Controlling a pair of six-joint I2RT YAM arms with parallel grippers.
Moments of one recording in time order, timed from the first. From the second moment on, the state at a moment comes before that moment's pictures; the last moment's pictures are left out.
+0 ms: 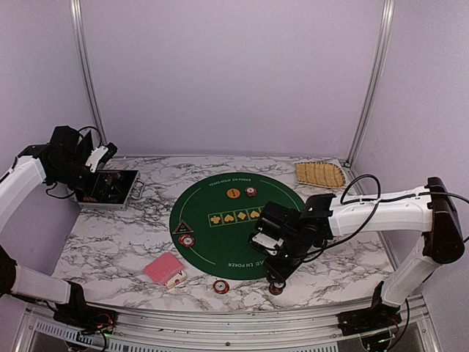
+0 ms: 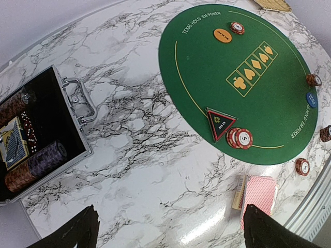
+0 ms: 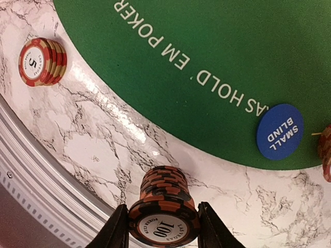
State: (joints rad) left arm -0.01 1.23 1.17 -0.94 0.44 0.39; right arm 1.08 1.59 1.09 -0.88 -0.04 0.31
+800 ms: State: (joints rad) left arm -0.01 1.23 1.17 -0.94 0.44 0.39; right arm 0.96 1.78 1.15 -0.74 -0.01 0.25
